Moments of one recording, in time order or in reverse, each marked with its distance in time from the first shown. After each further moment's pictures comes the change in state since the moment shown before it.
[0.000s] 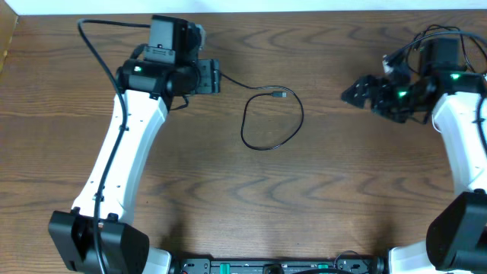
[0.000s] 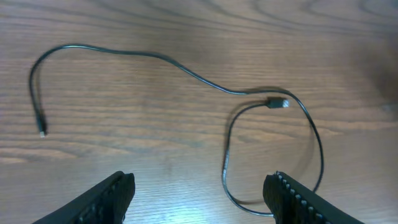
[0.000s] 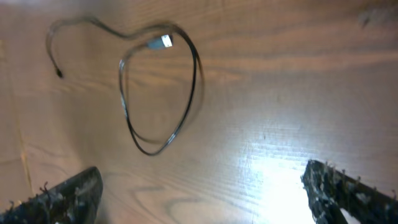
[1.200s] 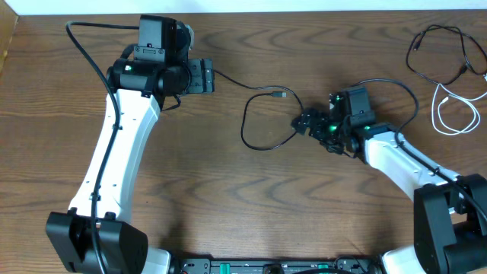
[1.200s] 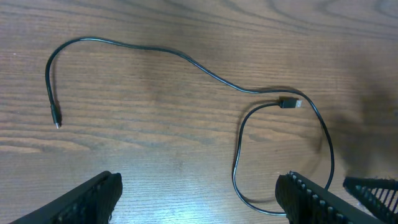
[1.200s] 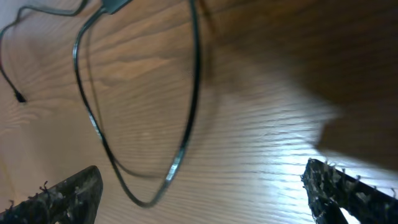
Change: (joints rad) left arm 0.034 0.000 0.000 -0.020 -0.004 0.003; right arm 0.354 0.002 -0.479 0.707 0.189 0.574
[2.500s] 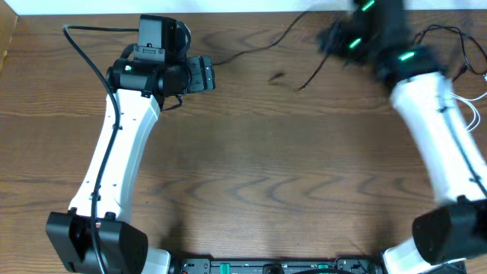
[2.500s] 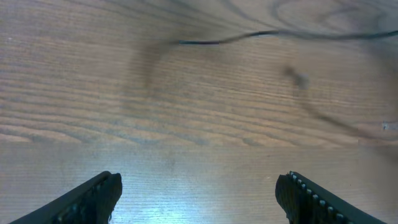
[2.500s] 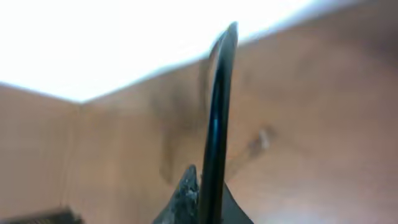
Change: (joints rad) left arm 0.000 0.000 0.000 0.003 0.001 -0.084; right arm -0.111 0.063 0.887 -0.433 0.046 -0.183
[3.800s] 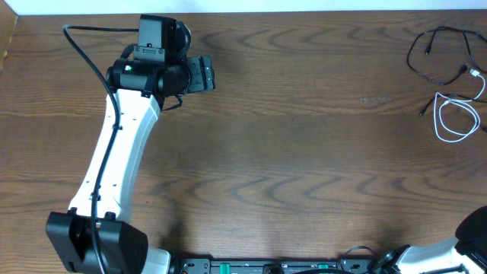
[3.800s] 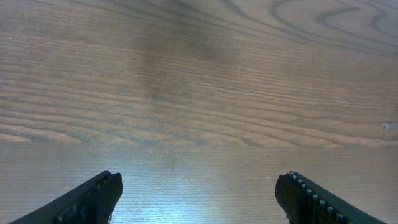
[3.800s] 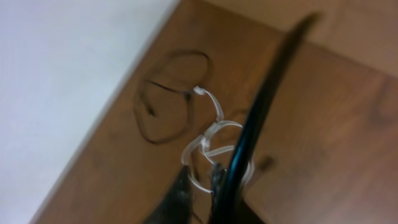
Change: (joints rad) left arm 0.000 0.000 0.000 0.000 0.000 0.000; right arm -0.931 0.024 0.400 -0.581 0.173 -0.203
